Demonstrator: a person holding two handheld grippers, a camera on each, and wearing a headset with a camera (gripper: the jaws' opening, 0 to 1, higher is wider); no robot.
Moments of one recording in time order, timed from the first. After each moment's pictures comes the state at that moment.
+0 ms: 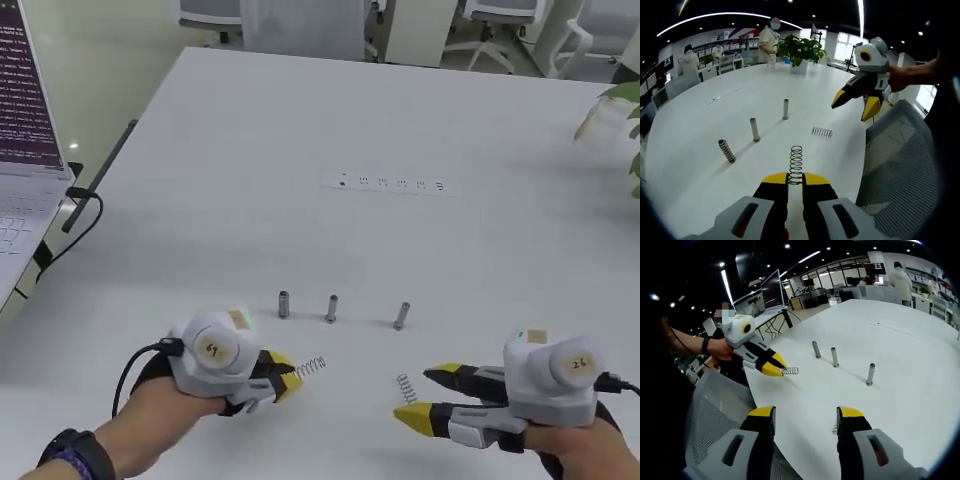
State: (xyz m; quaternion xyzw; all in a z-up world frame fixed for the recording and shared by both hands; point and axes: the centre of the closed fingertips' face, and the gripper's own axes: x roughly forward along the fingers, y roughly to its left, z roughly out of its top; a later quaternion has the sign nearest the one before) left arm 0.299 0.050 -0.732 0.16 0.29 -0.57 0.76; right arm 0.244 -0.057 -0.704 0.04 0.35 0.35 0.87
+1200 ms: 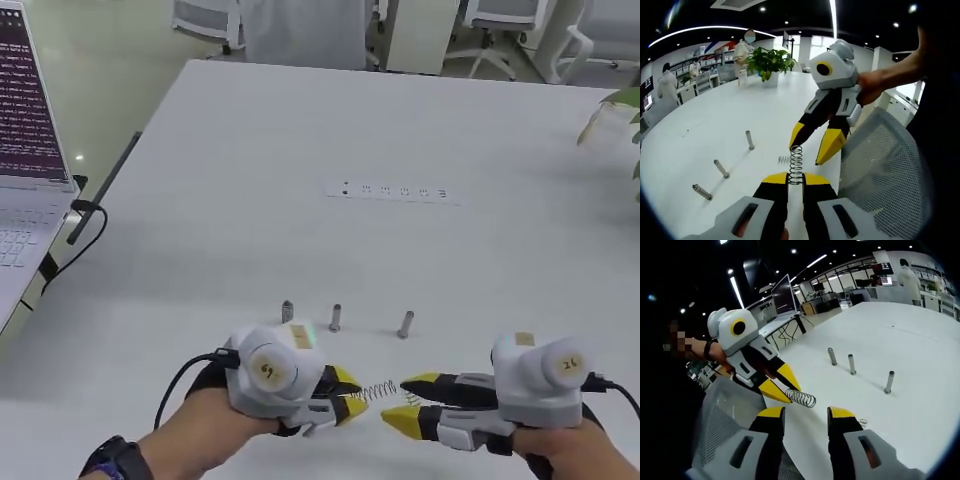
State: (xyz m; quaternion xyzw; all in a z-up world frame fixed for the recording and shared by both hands) left arm 0.253 -0.013 -0.691 0.17 0.24 -0.65 0.71; right arm 0.246 -0.029 -0.693 0.08 0.33 0.41 0.85
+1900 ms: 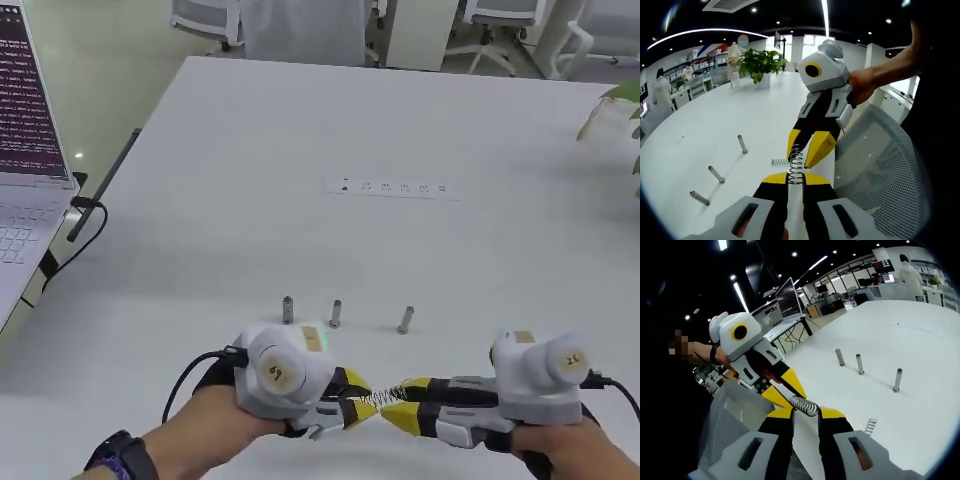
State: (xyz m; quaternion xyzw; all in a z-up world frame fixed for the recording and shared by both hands) left arm 0.241 -0.019 -0.687 0.18 0.23 -0.67 0.69; right arm 0.240 -0.023 -0.686 0.11 0.32 0.43 0.84
